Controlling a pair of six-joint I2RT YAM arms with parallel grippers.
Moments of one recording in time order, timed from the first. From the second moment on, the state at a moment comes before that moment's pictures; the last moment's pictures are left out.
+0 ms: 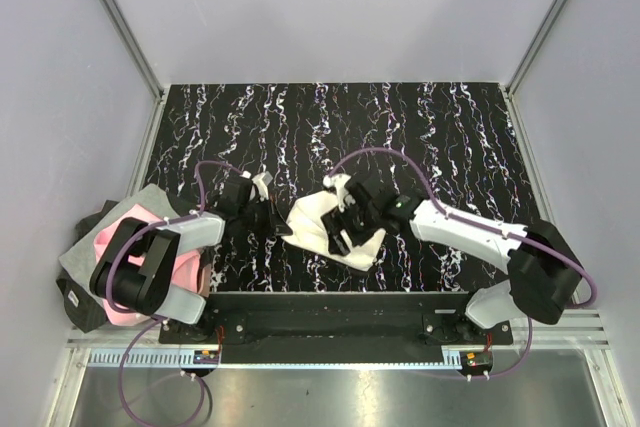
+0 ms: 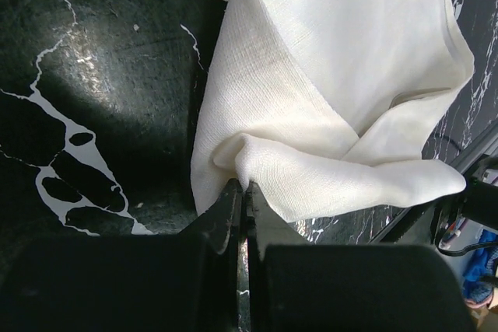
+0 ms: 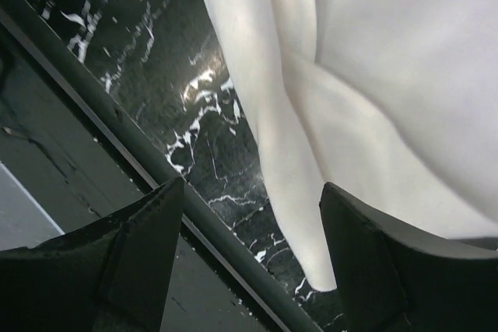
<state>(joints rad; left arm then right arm) -0.34 1.45 0.51 0.07 0.50 -0.55 0.82 1.46 0.97 -0.43 -0.27 0.22</state>
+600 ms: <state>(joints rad) -0.34 1.47 0.56 -0.03 0.50 -0.56 0.95 1.47 0.86 -0.48 -0.04 0.36</state>
